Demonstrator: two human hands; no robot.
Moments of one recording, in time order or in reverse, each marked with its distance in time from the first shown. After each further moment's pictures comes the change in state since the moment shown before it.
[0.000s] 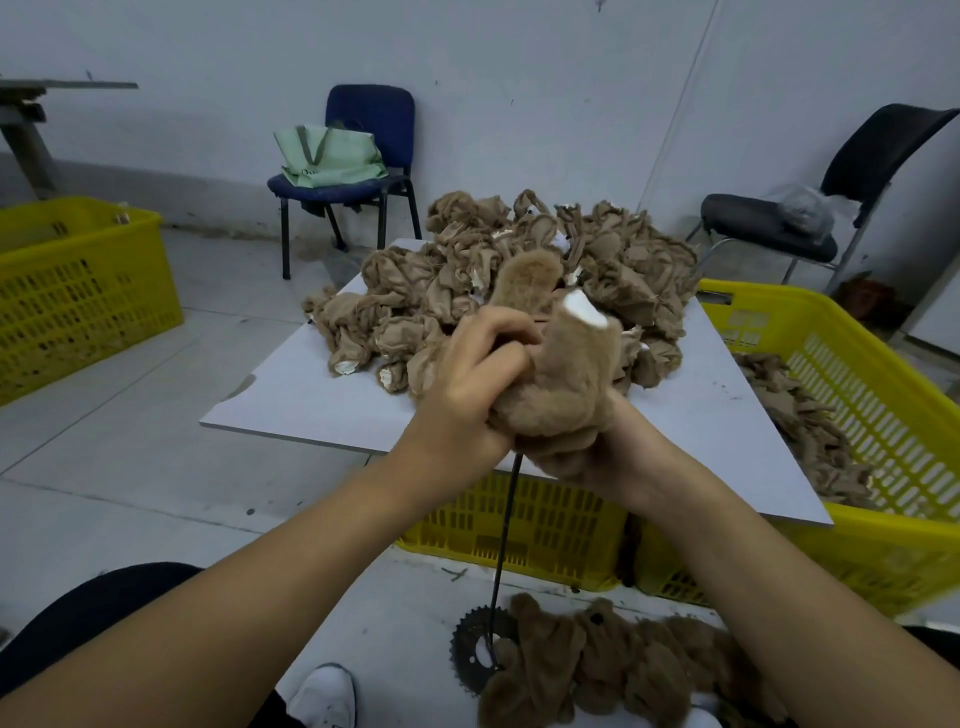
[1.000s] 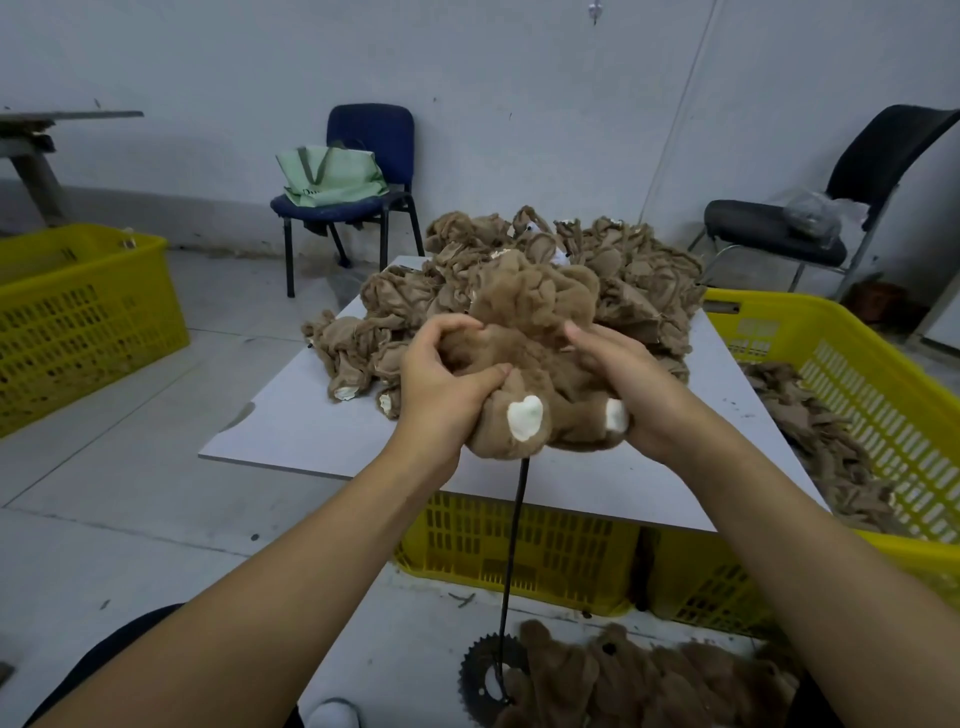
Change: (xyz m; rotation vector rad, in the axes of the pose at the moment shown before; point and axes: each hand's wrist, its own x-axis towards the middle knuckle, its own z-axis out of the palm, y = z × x) left_hand 0.020 -0.039 0.015 -0.490 0.308 -1.007; right_hand 0.034 -0.053 -0.022 -0.053 0.173 -0.217
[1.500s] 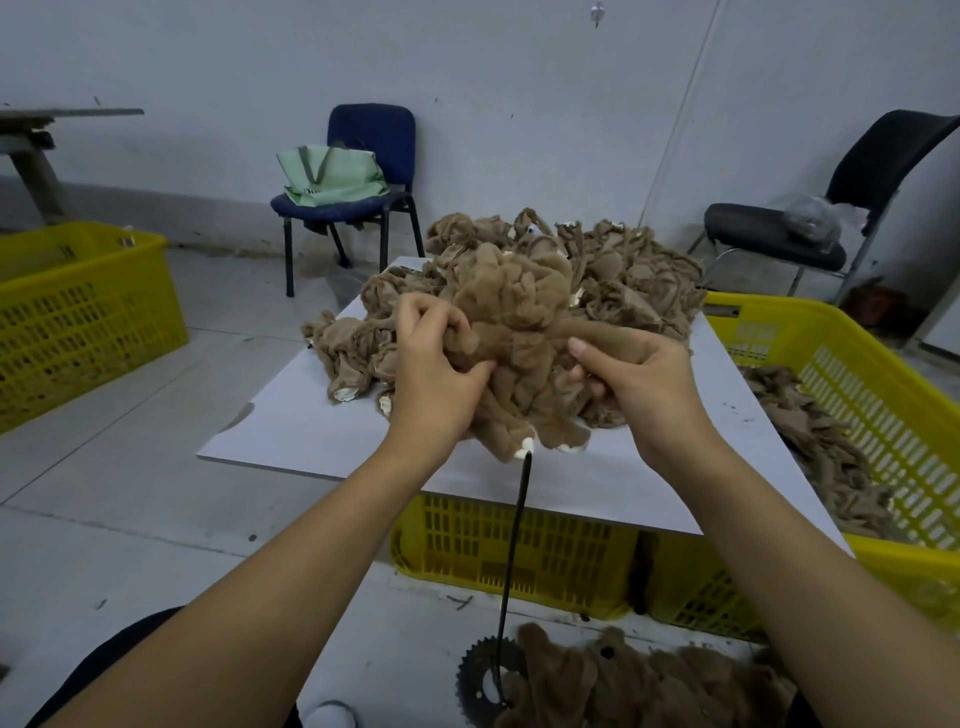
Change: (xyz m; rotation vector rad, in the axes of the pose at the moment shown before) left_hand 0.018 -0.003 -0.007 0.492 0.057 0.444; right_hand -0.011 0.004 0.001 -0.095 0.240 -0.316
